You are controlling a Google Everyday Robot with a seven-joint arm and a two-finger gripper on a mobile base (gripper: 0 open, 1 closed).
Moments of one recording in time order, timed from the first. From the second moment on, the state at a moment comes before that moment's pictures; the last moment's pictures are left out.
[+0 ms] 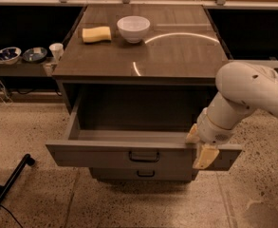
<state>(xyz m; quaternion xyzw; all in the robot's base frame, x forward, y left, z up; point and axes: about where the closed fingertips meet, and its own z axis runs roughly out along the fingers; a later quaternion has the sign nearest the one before) 0.457 -0.176 0.689 -0.70 0.70 0.12 0.07</state>
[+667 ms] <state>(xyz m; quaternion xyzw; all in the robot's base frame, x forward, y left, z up) 0.540 -0.176 0.726 -0.70 0.70 0.06 0.11</state>
